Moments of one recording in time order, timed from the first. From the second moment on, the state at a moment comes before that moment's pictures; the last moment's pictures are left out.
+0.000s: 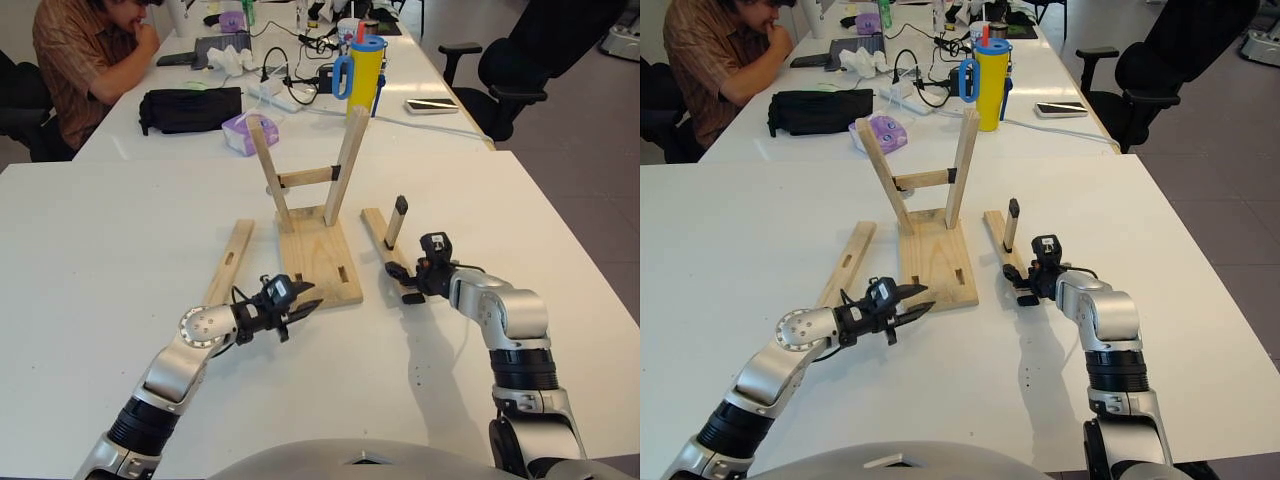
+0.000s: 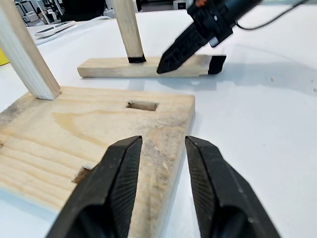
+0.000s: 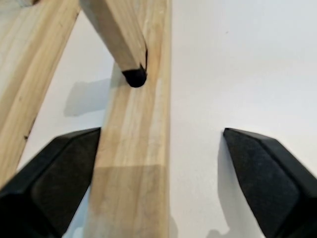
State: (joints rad) left arm -0.03 0.49 -0.35 -0.18 -0.07 0.16 -0.72; right arm -0.30 -0.32 -0.05 -0.03 0.28 1.01 0.28
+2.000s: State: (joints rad) left arm -0.29 0.37 0.17 -0.19 -1.26 0.98 -0.69; right arm -0.36 -0.67 -0.11 -0.12 1.06 1.13 1.16
